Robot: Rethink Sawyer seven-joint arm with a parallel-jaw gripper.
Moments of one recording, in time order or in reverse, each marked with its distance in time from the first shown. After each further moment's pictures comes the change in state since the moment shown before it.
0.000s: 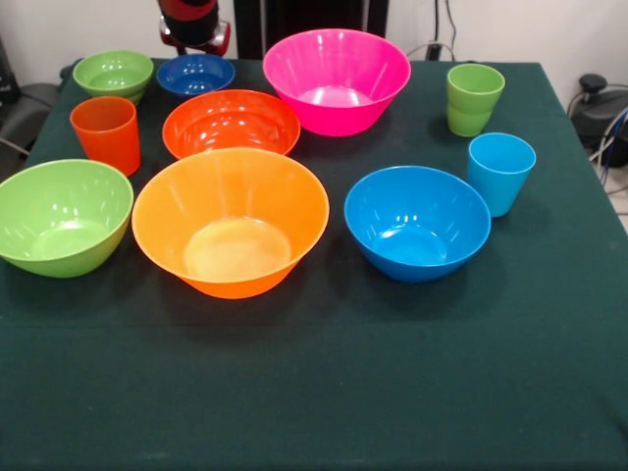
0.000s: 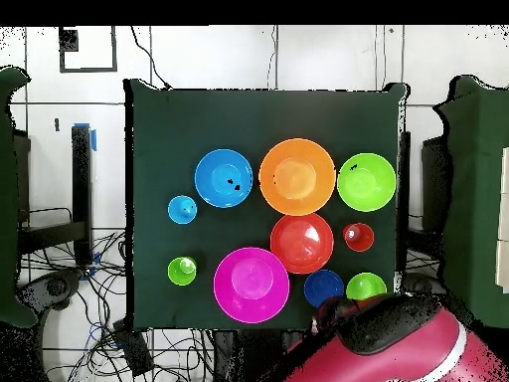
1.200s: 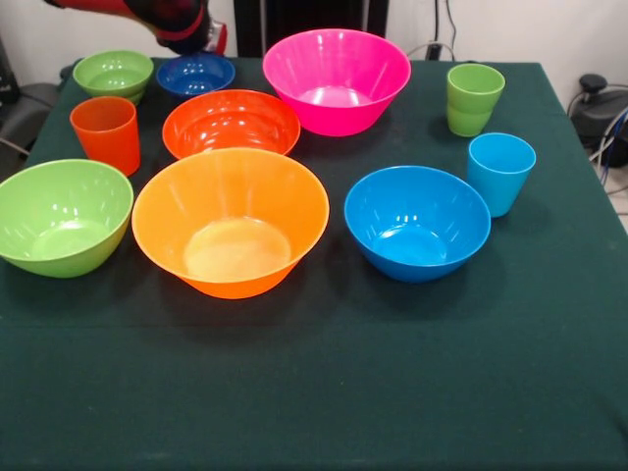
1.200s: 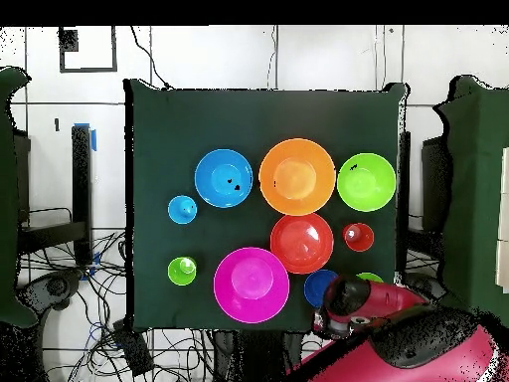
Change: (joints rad) arm -0.091 0.009 0.136 -0.102 0.019 0.388 0.000
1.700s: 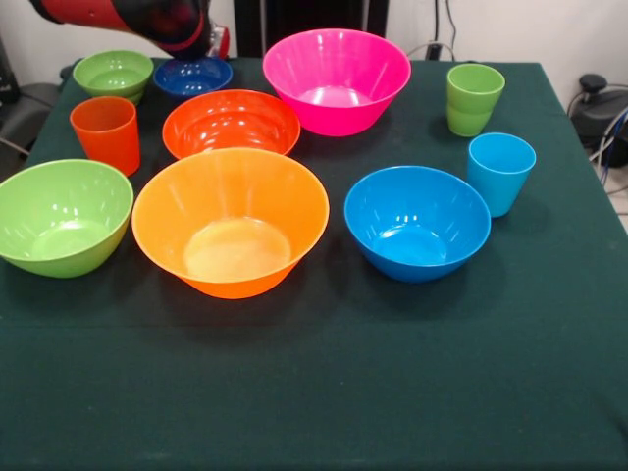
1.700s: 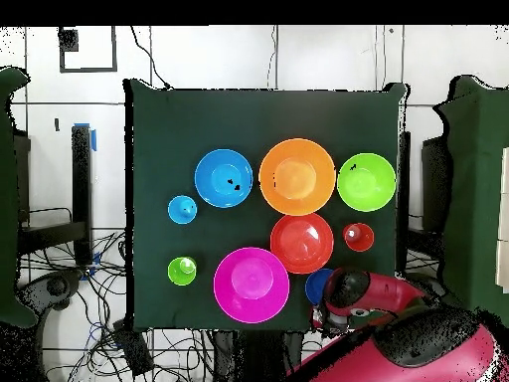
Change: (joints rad) arm -0.013 0.017 0.035 -0.034 0.006 0.090 0.000
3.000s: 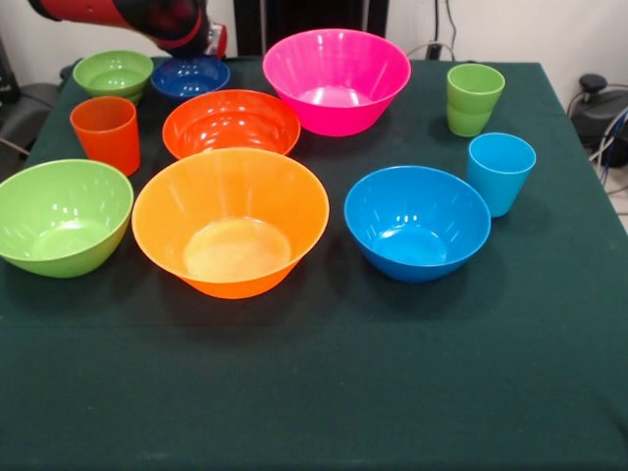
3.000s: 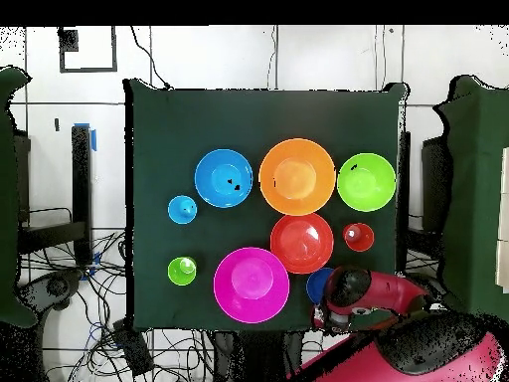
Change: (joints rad) arm -0.003 -0.030 0.022 0.009 -0.025 0.012 0.000
